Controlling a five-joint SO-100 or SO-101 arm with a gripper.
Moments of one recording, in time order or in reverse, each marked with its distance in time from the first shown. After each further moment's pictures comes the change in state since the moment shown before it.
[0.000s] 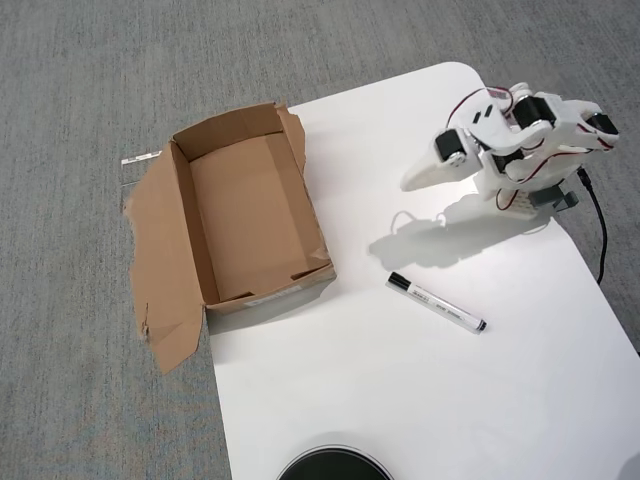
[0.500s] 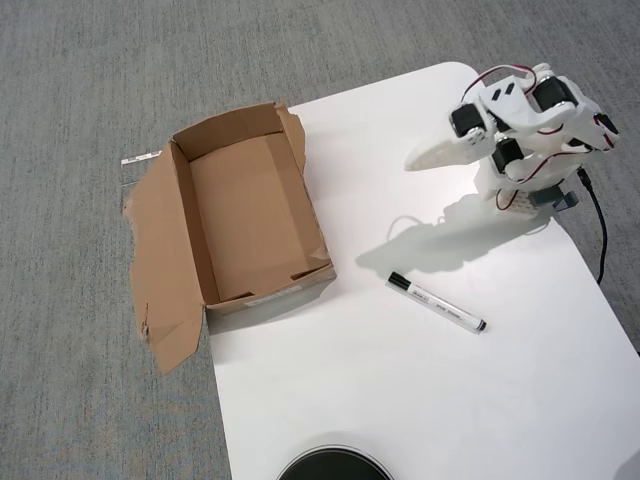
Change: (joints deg) arm 0.0 0.0 -10.5 0.0 0.0
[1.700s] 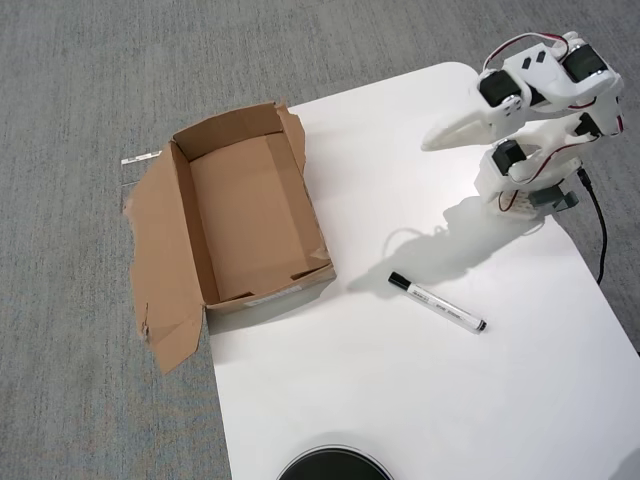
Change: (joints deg) arm -8.3 -14.9 -19.1 0.0 0.5
